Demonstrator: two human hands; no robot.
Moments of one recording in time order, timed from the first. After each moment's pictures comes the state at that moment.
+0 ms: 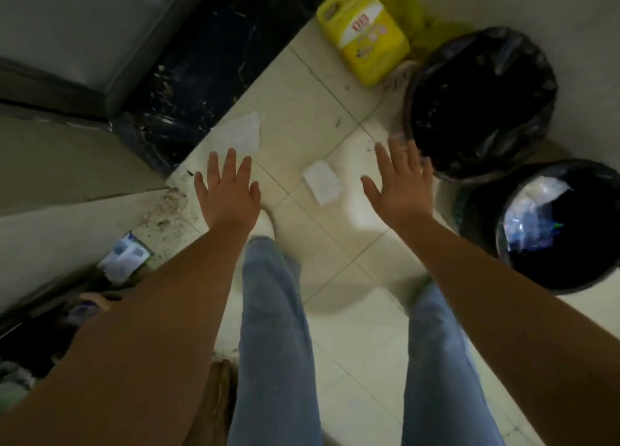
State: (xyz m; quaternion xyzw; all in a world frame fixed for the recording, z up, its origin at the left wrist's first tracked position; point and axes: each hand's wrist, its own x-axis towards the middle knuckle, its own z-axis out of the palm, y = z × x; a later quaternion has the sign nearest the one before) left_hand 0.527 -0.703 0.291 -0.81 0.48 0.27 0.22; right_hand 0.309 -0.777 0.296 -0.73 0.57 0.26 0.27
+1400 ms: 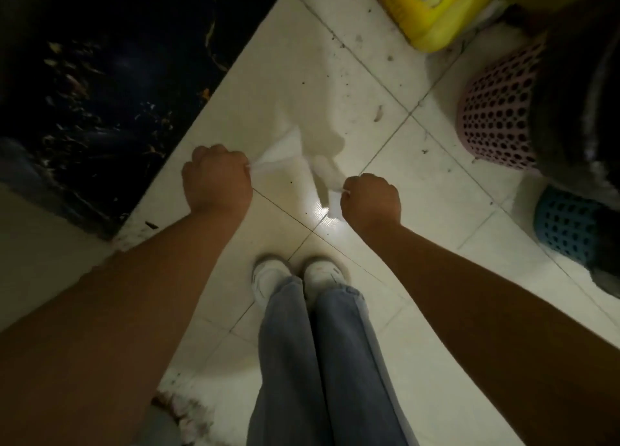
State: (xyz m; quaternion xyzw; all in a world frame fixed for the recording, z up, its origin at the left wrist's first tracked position) left_hand 0.657 -0.789 0.027 -0.75 0.56 0.30 0.18; right_hand 0.479 -0.798 0.037 -0.65 0.63 0.29 0.31
